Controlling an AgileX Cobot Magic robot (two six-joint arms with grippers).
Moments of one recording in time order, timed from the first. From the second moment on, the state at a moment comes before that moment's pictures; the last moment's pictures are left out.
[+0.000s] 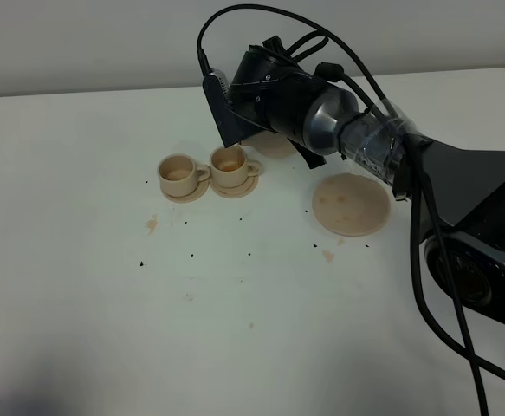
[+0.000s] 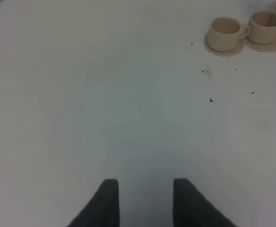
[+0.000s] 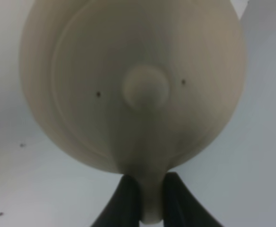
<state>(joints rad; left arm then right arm) 0.02 0.00 -0.50 0.00 1.04 0.06 0.79 2.46 -2.19 -0.76 1.02 -0.83</state>
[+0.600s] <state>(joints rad) 0.02 0.00 -0.50 0.00 1.04 0.06 0.80 2.46 -2.19 -0.78 1.02 -0.85</state>
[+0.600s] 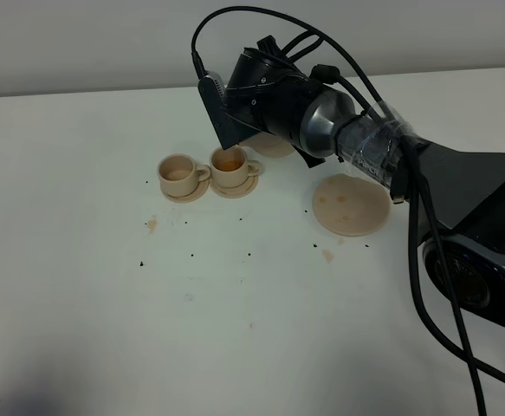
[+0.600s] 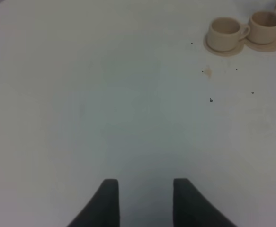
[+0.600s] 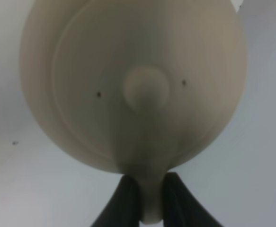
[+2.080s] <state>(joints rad) 0.02 0.00 -0.50 0.00 1.04 0.06 0.82 2.46 -2.19 -0.86 1.00 -0.88</state>
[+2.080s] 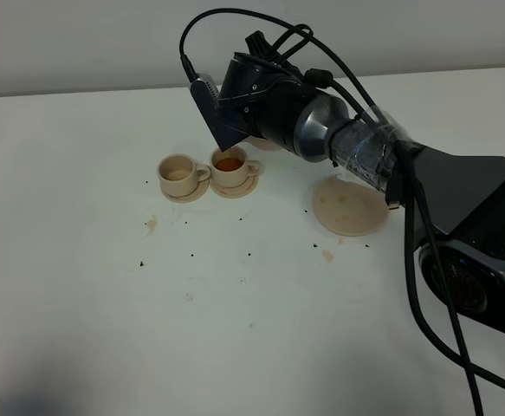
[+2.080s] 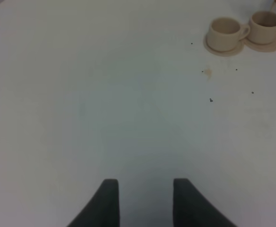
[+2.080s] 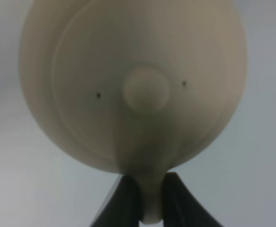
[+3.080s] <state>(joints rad) 0.02 0.00 -0.50 0.00 1.04 0.06 0.82 2.46 -2.19 -0.87 1.00 -0.93</state>
